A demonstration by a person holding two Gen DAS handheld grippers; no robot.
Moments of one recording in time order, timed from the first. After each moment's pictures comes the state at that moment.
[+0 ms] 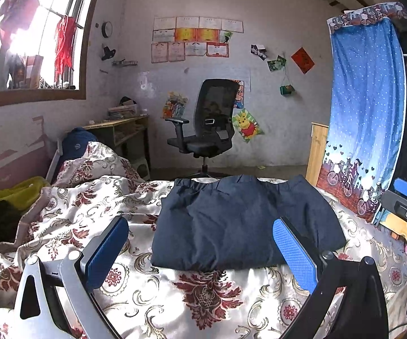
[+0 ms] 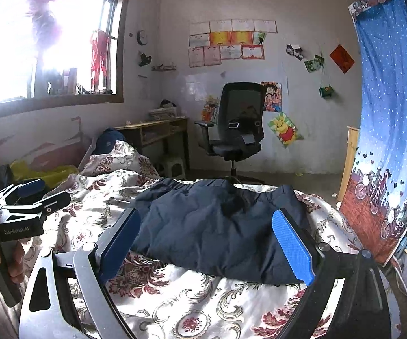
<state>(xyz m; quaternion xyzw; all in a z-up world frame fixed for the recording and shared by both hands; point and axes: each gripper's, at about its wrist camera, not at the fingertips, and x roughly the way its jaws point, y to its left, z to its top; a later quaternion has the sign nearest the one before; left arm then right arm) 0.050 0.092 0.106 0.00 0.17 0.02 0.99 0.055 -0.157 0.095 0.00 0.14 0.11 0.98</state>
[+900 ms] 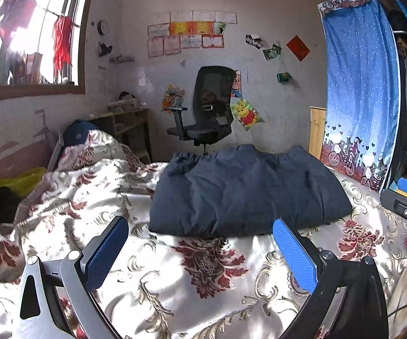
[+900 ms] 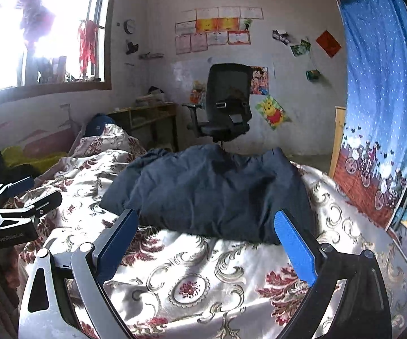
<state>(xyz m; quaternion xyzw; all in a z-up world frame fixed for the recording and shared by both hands) 0.024 0.080 0.037 0.01 0.19 0.02 0.98 0.035 -0.170 0.017 0.01 0.18 0.08 0.98</state>
